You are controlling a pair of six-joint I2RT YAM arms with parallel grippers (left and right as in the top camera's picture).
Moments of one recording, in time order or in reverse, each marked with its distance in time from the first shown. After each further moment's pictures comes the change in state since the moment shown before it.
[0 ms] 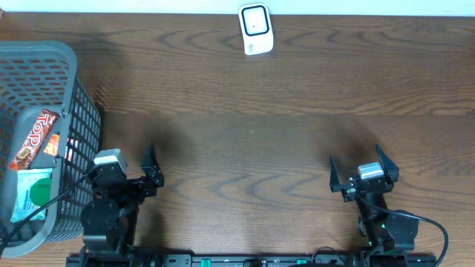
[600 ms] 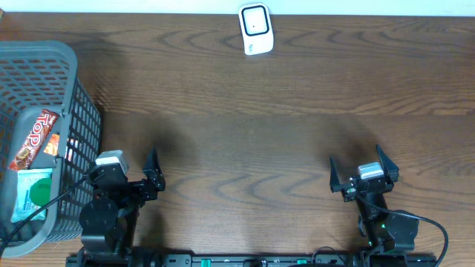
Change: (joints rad) left arm 0.000 0.000 0.032 -0.068 0.034 0.000; right arm 0.000 0.000 0.000 0.000 0.000 0.000
